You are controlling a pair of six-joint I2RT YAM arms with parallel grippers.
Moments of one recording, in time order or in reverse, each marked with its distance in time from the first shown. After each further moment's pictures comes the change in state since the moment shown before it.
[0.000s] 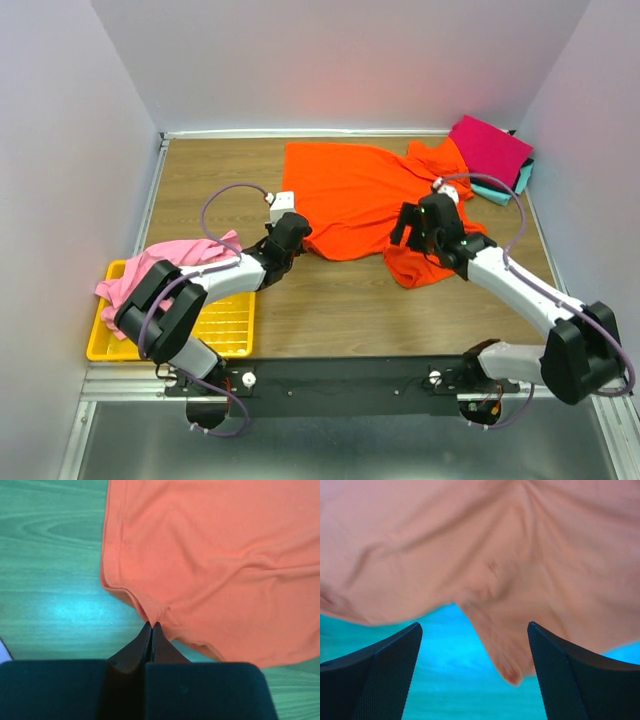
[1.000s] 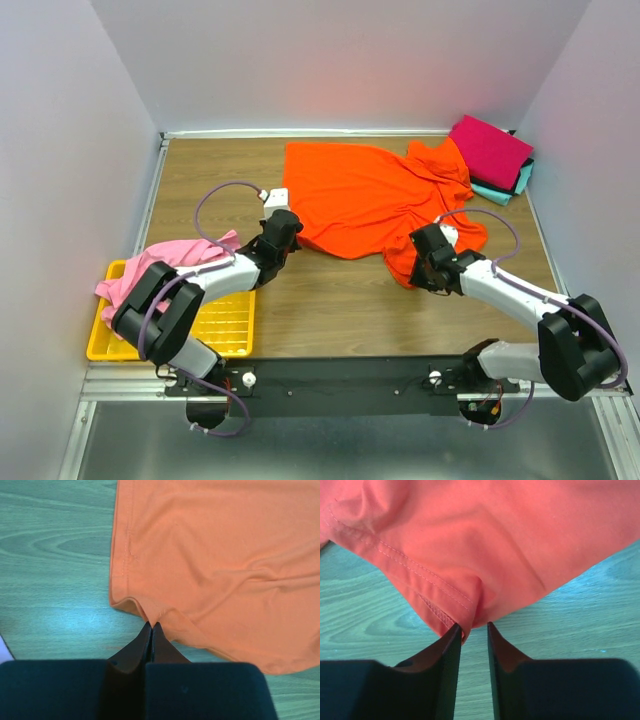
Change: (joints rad) left arm 0.060 -0.014 -0.029 0.085 0.055 0.060; right arm 0.053 -0.008 -0.206 -0.165 0.043 0.160
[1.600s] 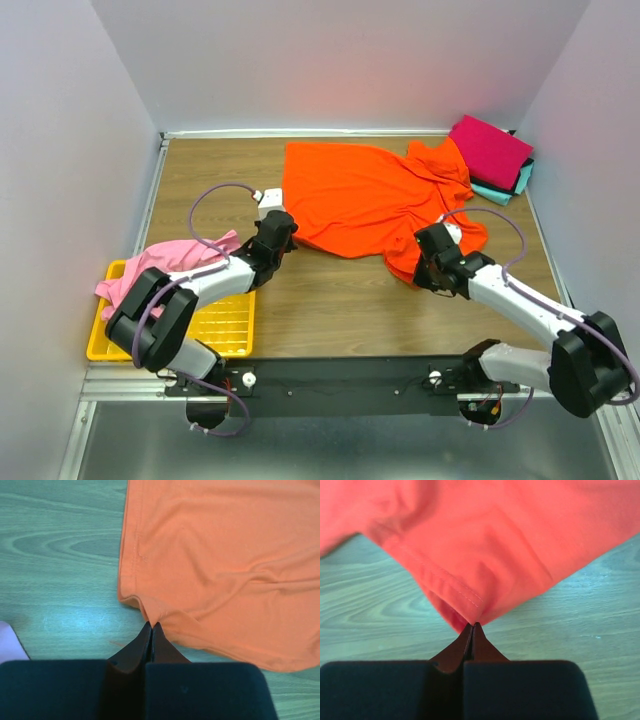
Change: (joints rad) left arm 0.018 -0.044 -0.028 0.001 0.002 0.000; right arm 0.003 -0.074 -0.002 -0.041 -0.023 -0.011
